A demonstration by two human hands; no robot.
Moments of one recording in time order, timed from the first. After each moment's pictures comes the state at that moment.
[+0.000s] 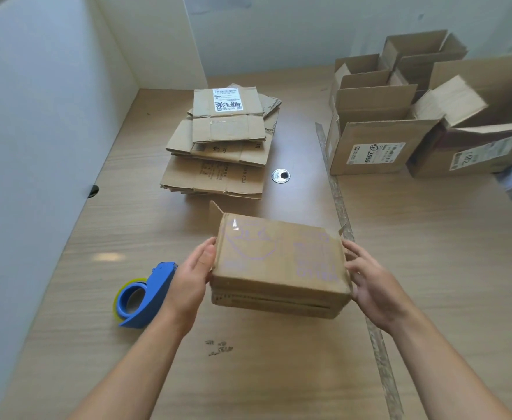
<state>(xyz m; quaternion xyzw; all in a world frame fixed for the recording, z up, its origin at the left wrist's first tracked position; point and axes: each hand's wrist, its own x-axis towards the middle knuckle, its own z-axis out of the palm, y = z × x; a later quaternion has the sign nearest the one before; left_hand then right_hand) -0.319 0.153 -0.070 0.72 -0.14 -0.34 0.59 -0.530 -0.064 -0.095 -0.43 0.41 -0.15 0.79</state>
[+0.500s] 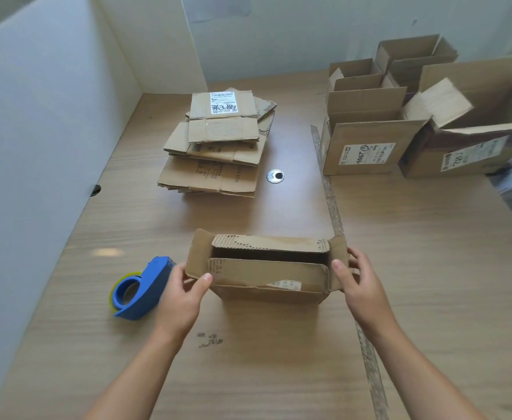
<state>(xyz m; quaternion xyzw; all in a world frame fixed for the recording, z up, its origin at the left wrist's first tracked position) -0.359 0.174 -0.082 0.81 -0.10 -0.23 0.53 -0.557 -0.046 -0.109 -0.65 0.42 -0.21 0.60</state>
